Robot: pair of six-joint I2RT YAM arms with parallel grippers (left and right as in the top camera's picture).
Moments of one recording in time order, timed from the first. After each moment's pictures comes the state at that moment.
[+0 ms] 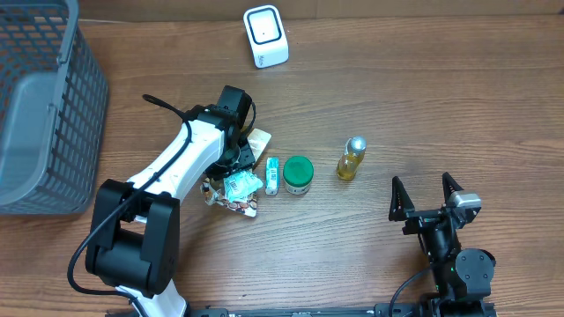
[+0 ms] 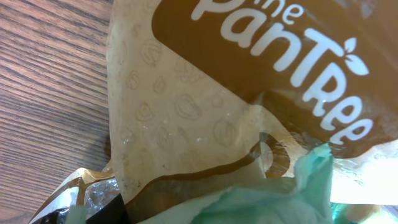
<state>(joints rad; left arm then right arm) -0.33 1.85 1.26 -0.89 -0.03 -0.70 0.04 0.01 0.02 -0.03 -0.09 0.17</state>
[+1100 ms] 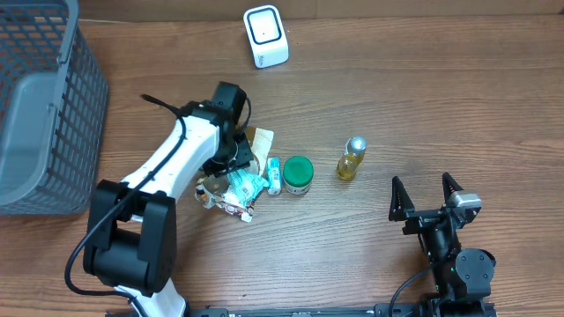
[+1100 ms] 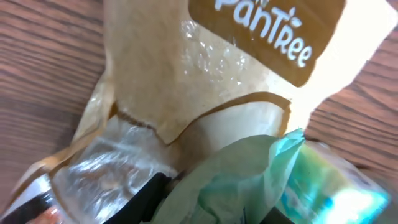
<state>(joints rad) -0.29 1.85 1.31 -0.94 0.05 -0.65 0.04 0.01 0.02 -0.03 -0.09 0.17</state>
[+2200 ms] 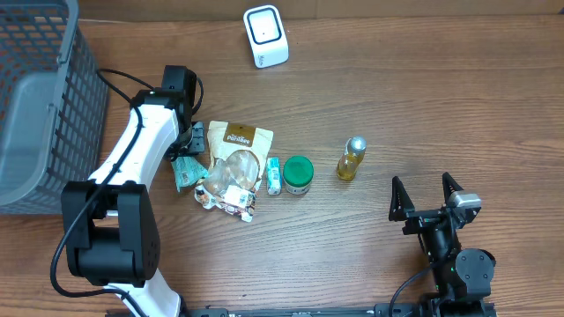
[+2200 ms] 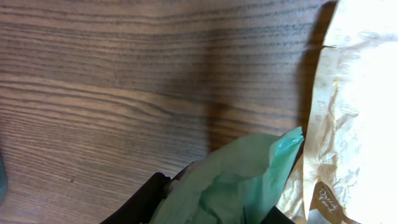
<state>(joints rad) -0.08 1.87 1.35 -0.93 -0.22 -0.17 0.04 0.01 0.02 -0.03 -0.09 0.17</state>
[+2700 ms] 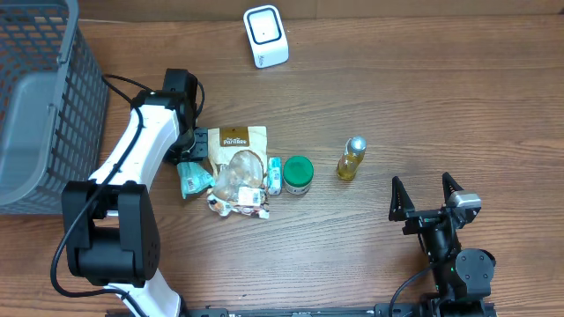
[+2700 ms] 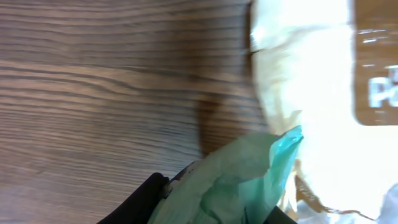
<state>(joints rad) -0.09 1.87 1.35 -0.98 -0.12 -0.15 0.04 0.01 0.02 -0.03 -0.09 0.18</state>
